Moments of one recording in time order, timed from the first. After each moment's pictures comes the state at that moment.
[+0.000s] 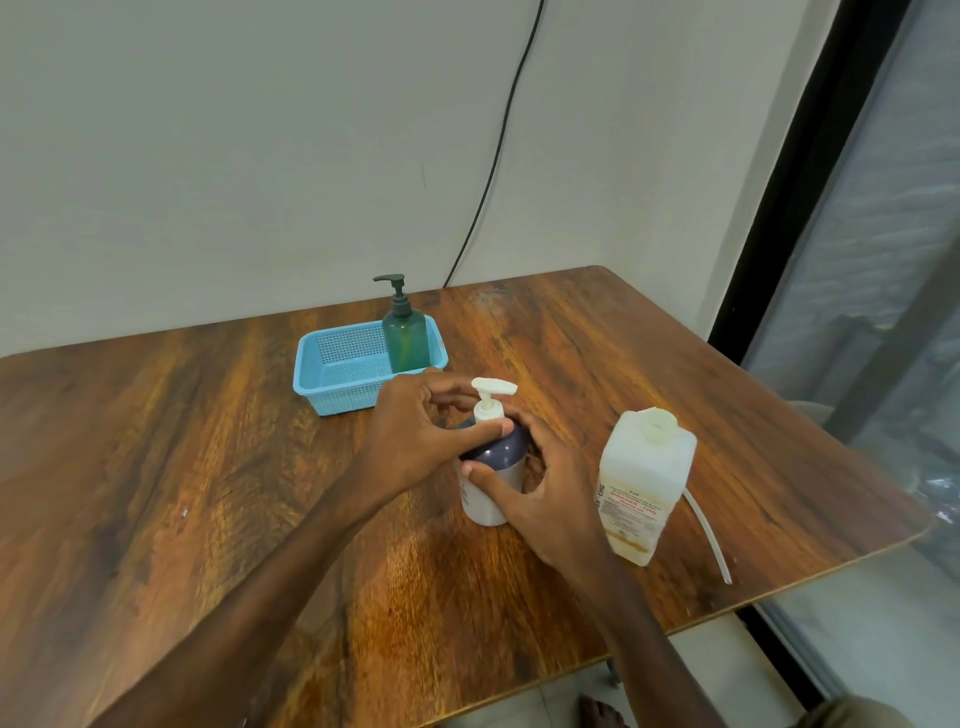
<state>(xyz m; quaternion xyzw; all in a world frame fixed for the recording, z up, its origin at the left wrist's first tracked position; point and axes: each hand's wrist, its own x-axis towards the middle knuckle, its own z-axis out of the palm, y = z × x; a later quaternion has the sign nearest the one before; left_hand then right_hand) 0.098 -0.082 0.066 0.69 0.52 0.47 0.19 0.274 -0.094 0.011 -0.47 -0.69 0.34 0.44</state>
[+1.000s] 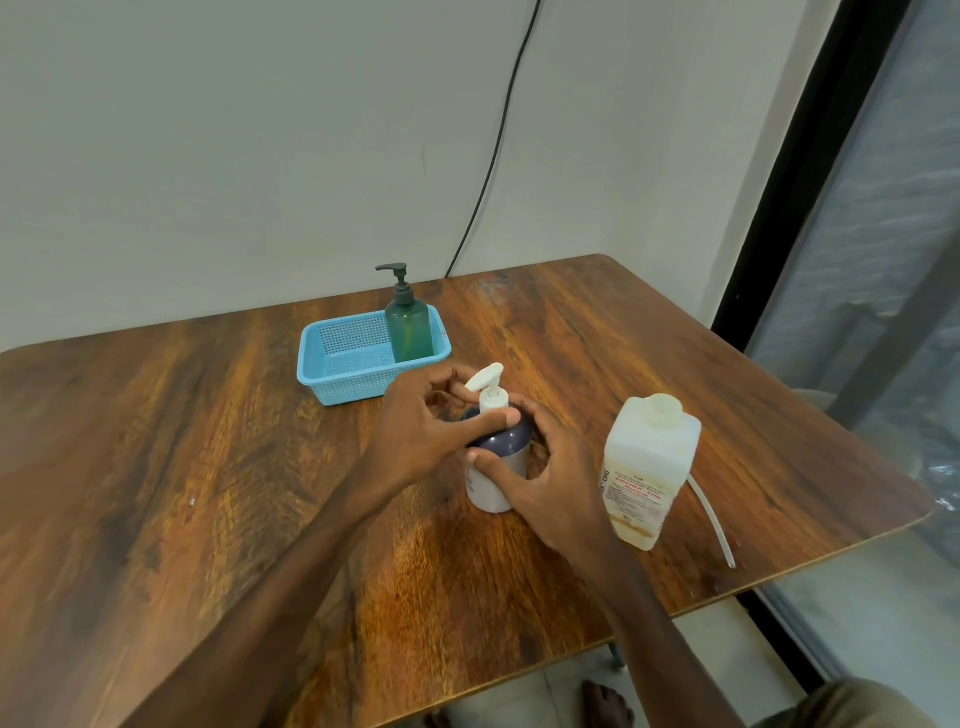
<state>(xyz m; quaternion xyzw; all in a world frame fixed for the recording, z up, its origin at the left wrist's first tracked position) 0.100 -0.084 0.058 0.67 0.53 0.47 0.22 0.274 -0.095 0.010 -0.48 -0.69 0.33 0.43</state>
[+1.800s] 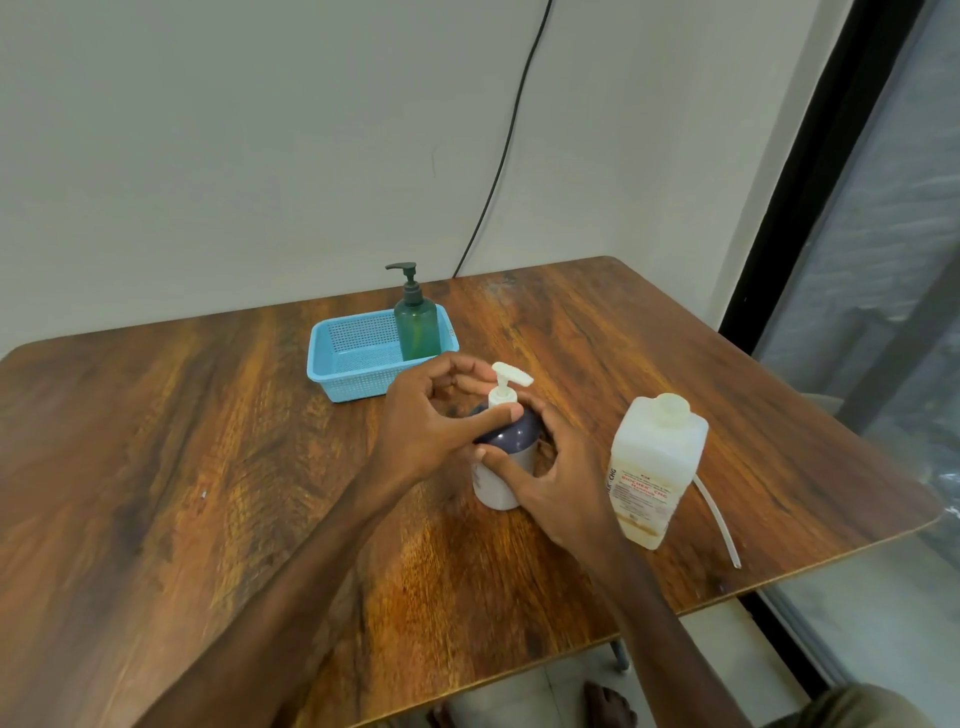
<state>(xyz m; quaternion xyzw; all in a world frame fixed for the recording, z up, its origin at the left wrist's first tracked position) 0.102 -0.090 0.058 0.64 0.50 0.53 0.24 0.273 -0.096 0.014 -0.48 -0.69 0.33 0.43</state>
